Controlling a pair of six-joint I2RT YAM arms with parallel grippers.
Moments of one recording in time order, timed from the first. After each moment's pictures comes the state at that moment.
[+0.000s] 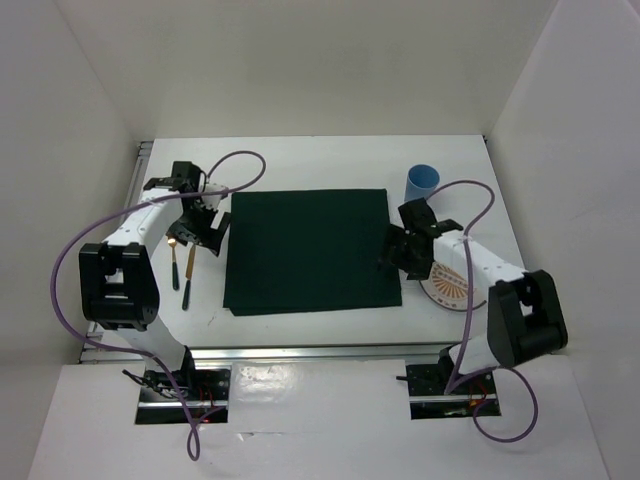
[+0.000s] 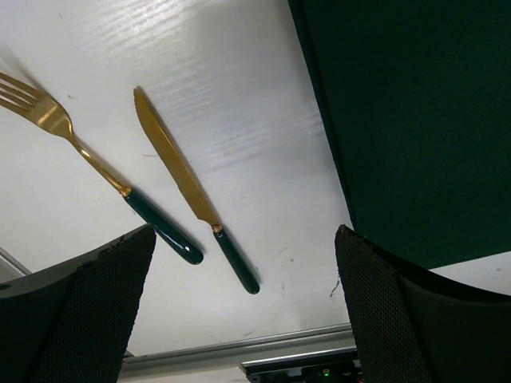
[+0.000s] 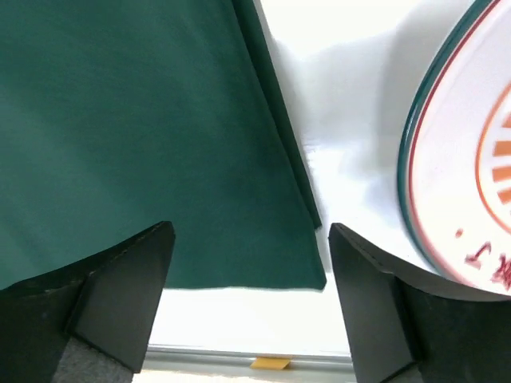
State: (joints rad) left arm 0.00 1.68 1.30 -0.92 0.05 0.28; right arm 0.30 1.45 0.85 -0.59 -0.01 0.64
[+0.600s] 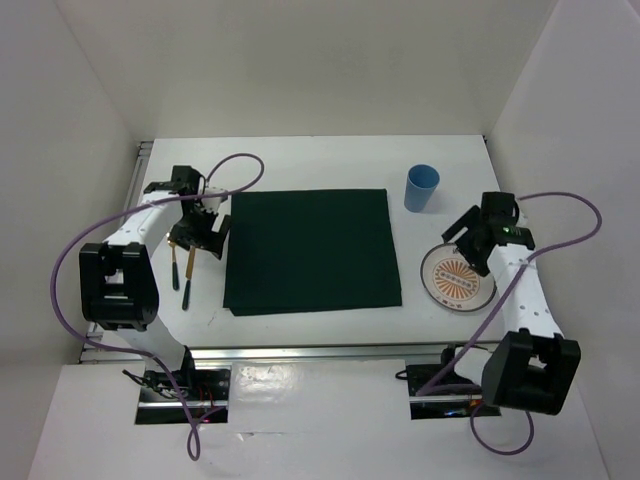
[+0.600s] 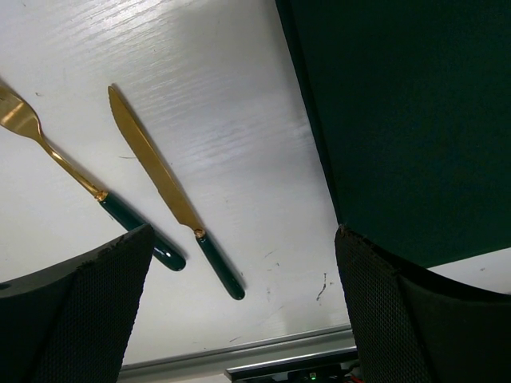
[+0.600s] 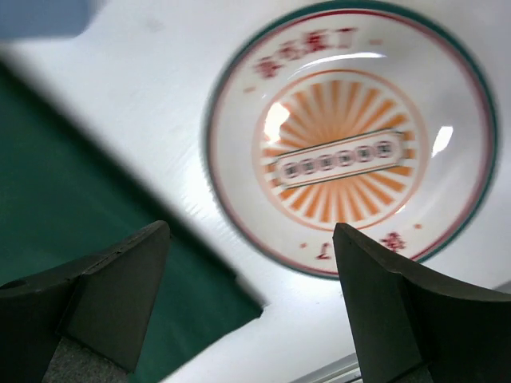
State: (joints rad) left arm 0.01 1.68 1.26 -0.90 0.09 0.25; right arm -0.13 1.15 0.93 -0.74 0.09 0.67
